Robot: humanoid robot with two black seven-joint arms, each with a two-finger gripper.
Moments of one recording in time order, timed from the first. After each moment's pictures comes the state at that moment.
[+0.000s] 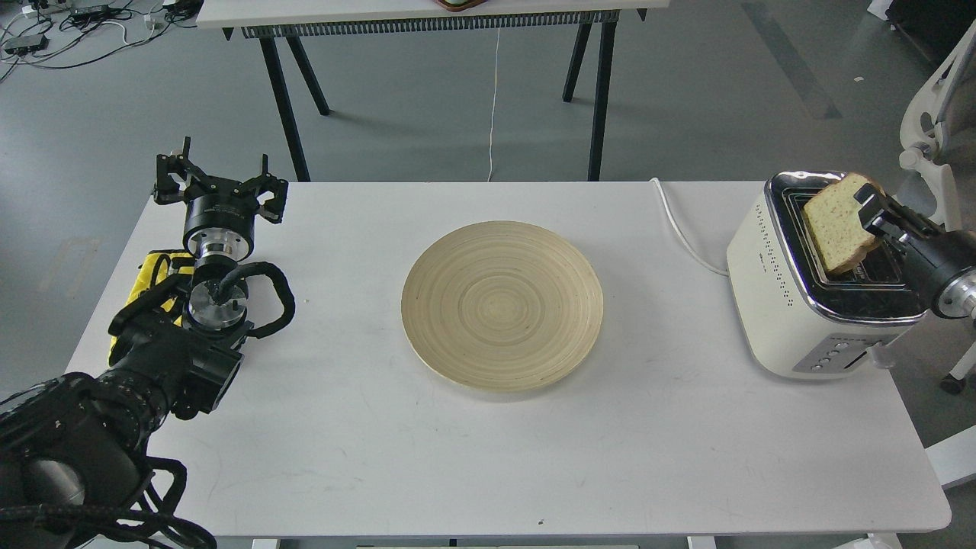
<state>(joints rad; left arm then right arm) -0.82 0.07 -0.60 -0.23 -0.67 -0.49 -0.44 0.84 -1.01 0.00 1.29 -0.96 -0.49 0.15</state>
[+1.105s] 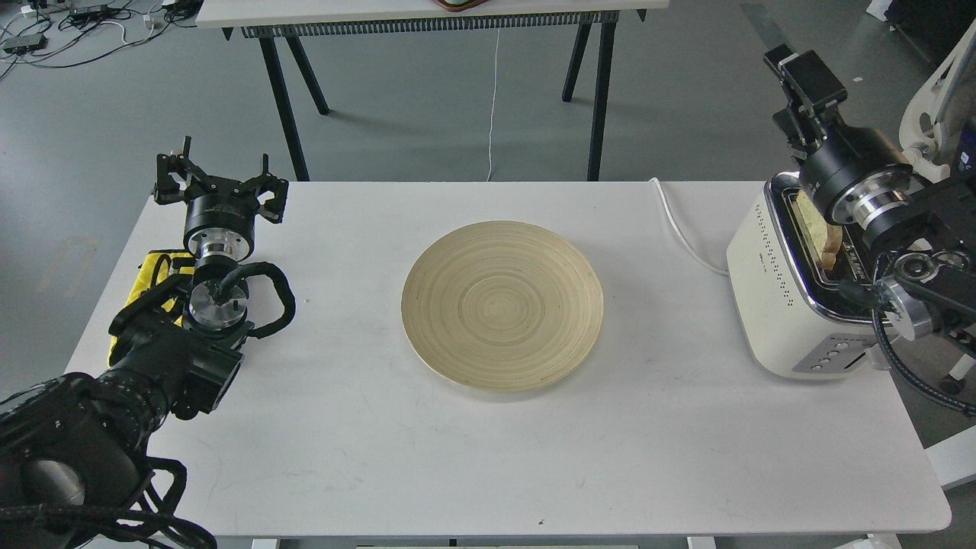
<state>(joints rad) -0.82 0.07 -0.60 -0.23 -0.67 -0.49 -0.44 0.84 -0.80 0.38 1.50 -0.57 -0.48 0.16</state>
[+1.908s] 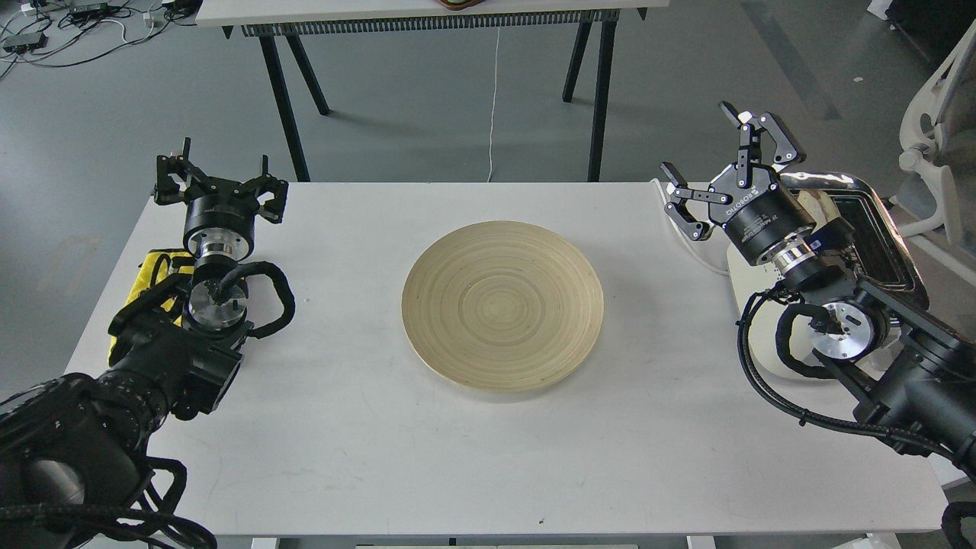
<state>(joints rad) -0.82 0.07 -0.60 -0.23 -0.67 -0.49 -0.44 0.63 -0.39 0.70 0.86 -0.09 0.48 0.40</state>
